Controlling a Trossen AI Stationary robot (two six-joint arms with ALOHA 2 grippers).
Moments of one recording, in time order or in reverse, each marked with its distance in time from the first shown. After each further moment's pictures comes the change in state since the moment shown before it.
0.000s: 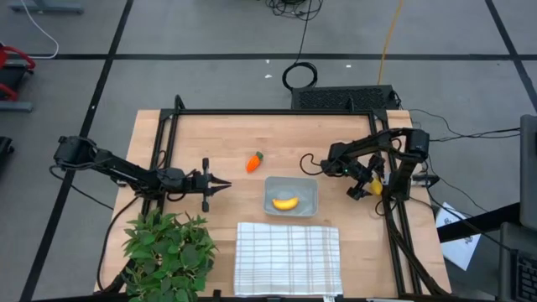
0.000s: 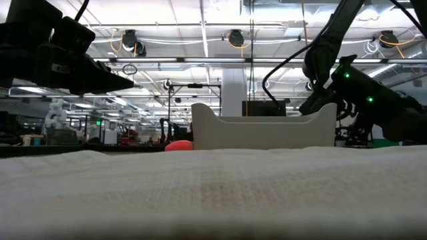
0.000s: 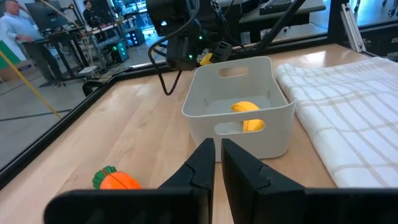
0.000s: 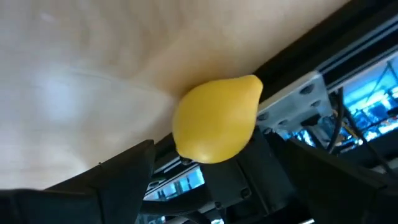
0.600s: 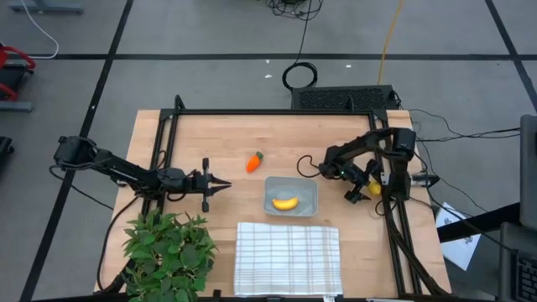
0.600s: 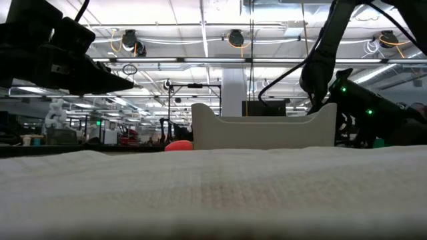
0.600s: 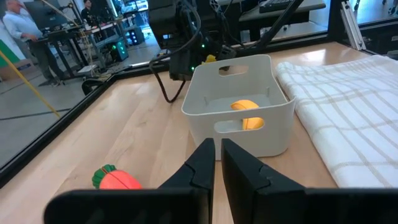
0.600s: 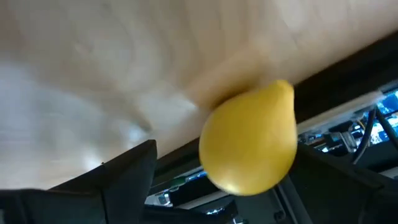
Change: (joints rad) left arm 0.000 0.000 0.000 -0.006 0.000 0.000; right arm 0.000 0.123 -0.003 0.071 -0.080 -0.043
